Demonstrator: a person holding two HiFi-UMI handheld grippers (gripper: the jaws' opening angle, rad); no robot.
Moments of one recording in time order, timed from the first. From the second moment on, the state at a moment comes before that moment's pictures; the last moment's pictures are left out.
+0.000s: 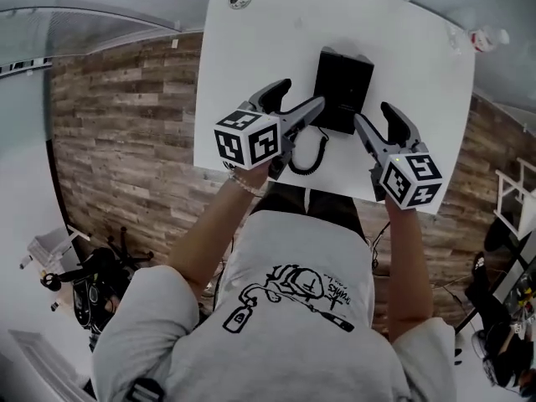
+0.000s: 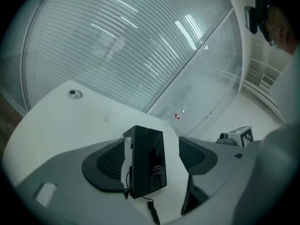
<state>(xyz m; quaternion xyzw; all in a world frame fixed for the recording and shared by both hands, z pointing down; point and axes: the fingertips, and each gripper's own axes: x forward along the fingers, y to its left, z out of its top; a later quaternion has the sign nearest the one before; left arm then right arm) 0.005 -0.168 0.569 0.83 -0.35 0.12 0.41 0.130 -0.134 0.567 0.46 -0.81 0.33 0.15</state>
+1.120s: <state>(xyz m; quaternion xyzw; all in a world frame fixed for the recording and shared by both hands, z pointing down) 0.006 -0.119 0.351 0.92 -0.33 0.03 0.21 0.122 -0.103 0.347 0.48 -0.86 0.12 0.10</state>
